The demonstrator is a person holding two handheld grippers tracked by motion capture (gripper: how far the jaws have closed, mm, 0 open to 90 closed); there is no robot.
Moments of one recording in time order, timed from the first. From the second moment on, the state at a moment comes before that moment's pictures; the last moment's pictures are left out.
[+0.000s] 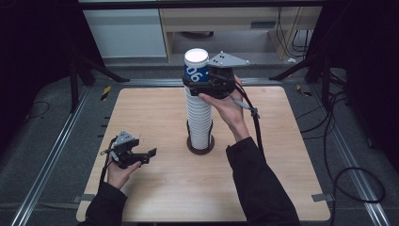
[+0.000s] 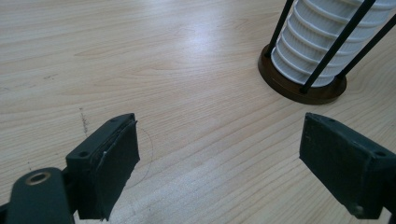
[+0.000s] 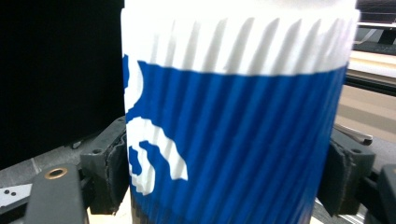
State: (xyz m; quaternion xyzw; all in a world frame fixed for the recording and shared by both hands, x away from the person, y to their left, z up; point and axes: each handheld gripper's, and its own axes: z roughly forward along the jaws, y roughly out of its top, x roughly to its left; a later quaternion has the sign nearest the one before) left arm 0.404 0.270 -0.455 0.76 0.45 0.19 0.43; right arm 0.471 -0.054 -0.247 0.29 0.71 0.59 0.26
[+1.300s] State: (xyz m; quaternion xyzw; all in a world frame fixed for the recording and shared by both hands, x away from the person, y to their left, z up) left arm 0.404 0.271 -0.455 0.76 0.45 0.18 0.43; right arm 0.467 -0.061 -0.195 0.28 0.68 0.62 0.28
